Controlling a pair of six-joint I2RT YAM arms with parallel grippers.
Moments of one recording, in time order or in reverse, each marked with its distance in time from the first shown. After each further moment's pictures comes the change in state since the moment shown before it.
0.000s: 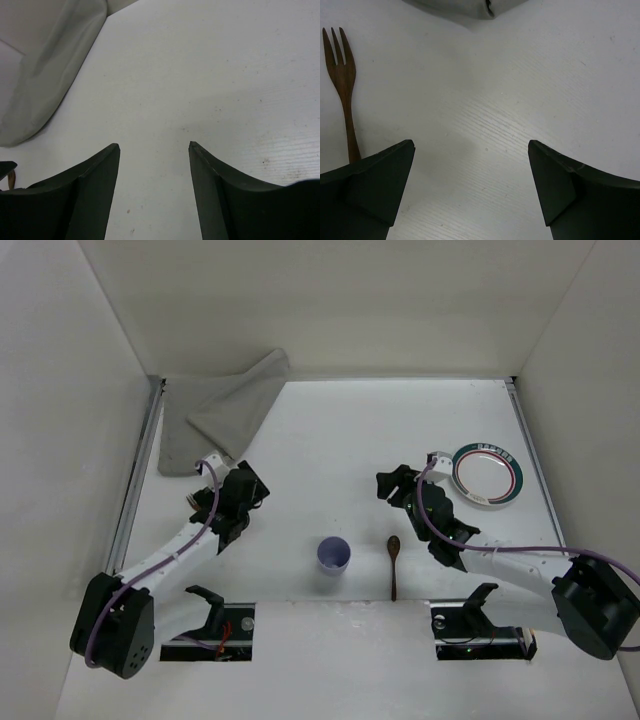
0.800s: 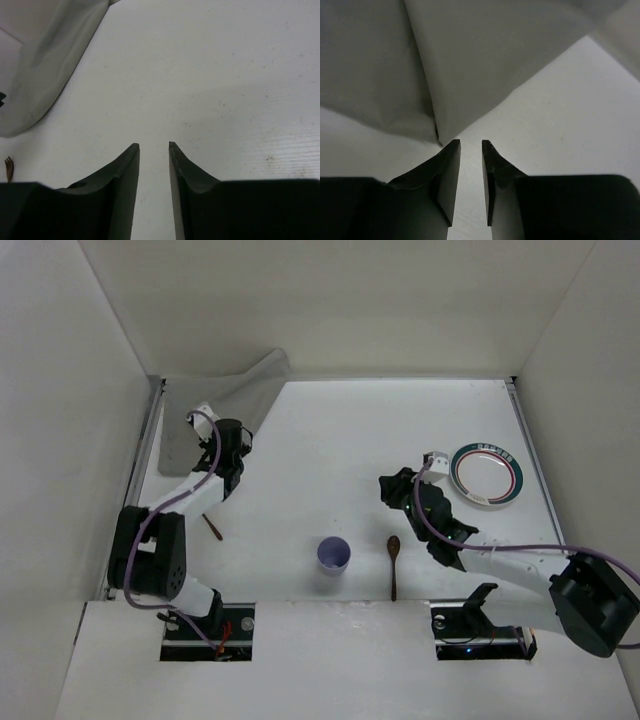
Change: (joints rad) left arm 0.206 0.377 0.287 0.307 0.105 0.156; right arm 0.002 0.013 0.000 -0.002 -0.029 -0.006
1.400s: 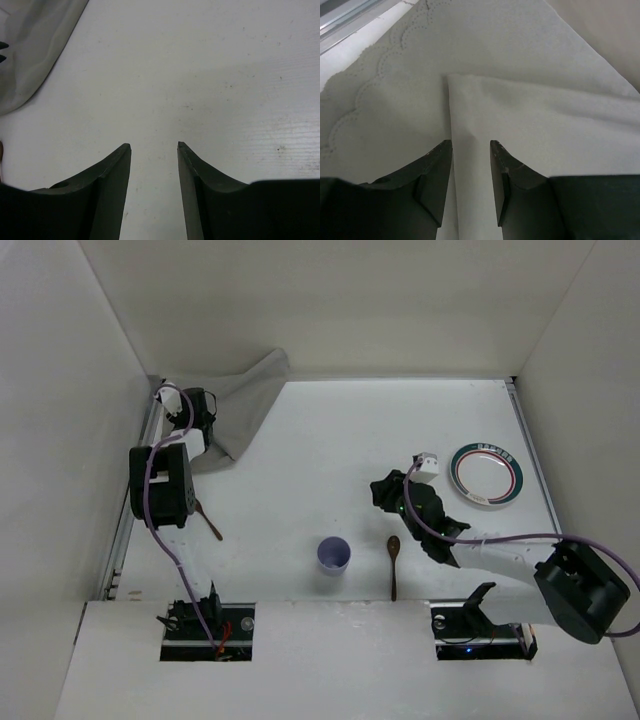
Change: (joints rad) left arm 0.304 0.561 0.499 0.036 0.088 0.029; right arm 0.000 0.087 0.012 0.000 -0.062 0.009
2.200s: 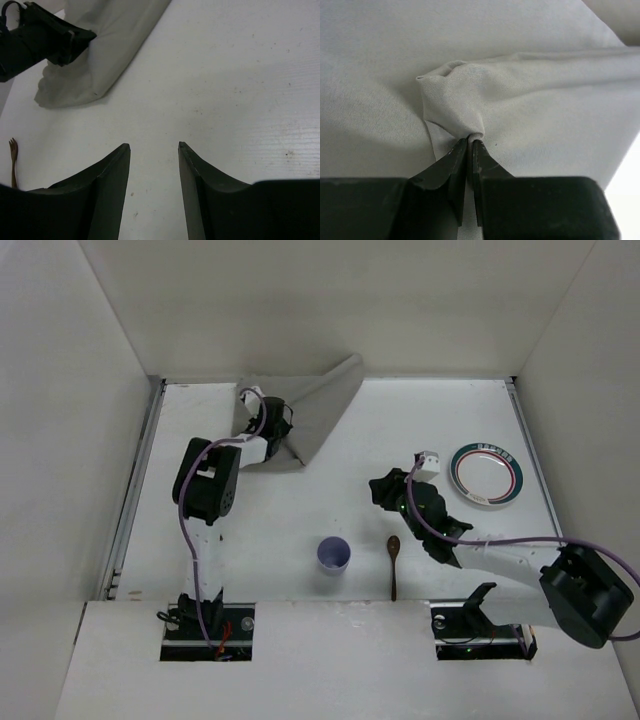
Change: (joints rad) left arm -0.362 0.138 0.066 0.058 0.072 -0.108; right arm 0.000 -0.024 0.007 -0.001 -0.022 0.005
